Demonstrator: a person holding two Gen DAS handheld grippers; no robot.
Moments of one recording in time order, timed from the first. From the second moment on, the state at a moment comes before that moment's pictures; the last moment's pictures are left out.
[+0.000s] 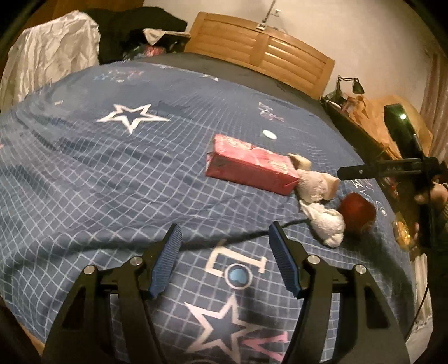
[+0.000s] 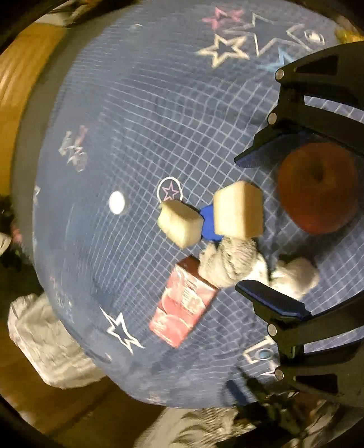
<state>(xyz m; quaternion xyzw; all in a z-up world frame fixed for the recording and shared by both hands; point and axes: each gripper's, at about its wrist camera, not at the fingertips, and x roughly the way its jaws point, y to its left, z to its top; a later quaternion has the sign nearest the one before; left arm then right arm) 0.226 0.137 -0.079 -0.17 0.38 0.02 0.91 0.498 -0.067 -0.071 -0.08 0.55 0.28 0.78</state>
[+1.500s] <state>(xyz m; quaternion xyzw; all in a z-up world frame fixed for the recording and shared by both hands) 0.321 0.019 0.021 -0.04 0.35 -0.09 0.93 0.248 -0.257 -0.034 0.21 0.39 0.30 0.84</state>
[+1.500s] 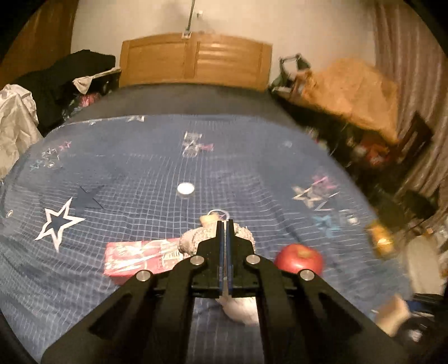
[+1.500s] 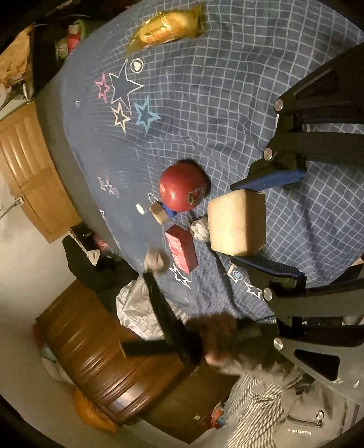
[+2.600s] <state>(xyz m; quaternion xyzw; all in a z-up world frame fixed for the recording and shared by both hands) 0.130 0.031 -0.082 0.00 0.36 -0.12 0.93 0.143 -0.231 -0.105 0.10 0.36 0.17 0.91</state>
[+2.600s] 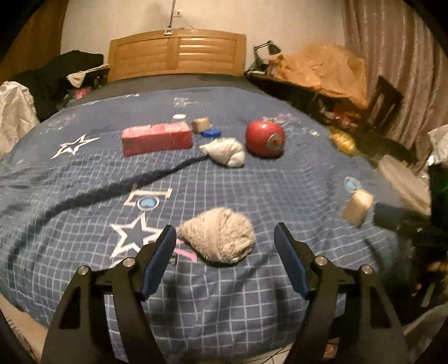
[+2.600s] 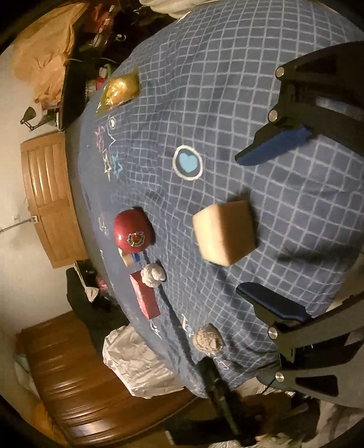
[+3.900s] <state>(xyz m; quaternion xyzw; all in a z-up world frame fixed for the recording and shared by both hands) 0.158 -0.129 0.013 0.09 0.27 -0.09 0.95 0.090 -0.327 0.000 0.09 0.27 0.07 0.96</state>
